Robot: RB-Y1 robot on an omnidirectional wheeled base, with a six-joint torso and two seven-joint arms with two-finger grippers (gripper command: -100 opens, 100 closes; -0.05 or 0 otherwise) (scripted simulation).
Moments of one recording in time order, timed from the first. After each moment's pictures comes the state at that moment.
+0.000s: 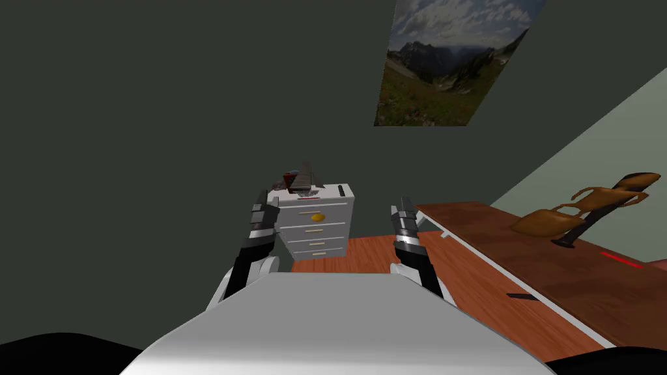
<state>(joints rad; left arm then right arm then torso) 0.48 0.01 0.04 -2.31 -0.02 -0.37 0.02 0.53 0.04 -0.04 -2.22 0.00 -0.41 0.10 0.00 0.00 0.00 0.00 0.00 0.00</state>
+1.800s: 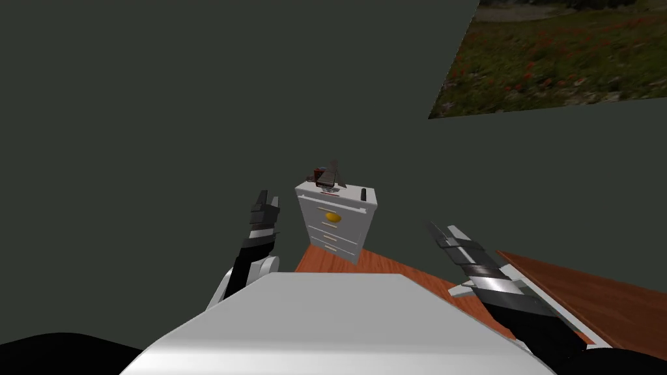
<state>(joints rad) 0.48 0.01 0.04 -2.31 -0.02 -0.37 0.02 0.86 -0.24 -0.49 -2.21 0.34 -0.48 0.35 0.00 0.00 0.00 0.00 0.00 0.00</state>
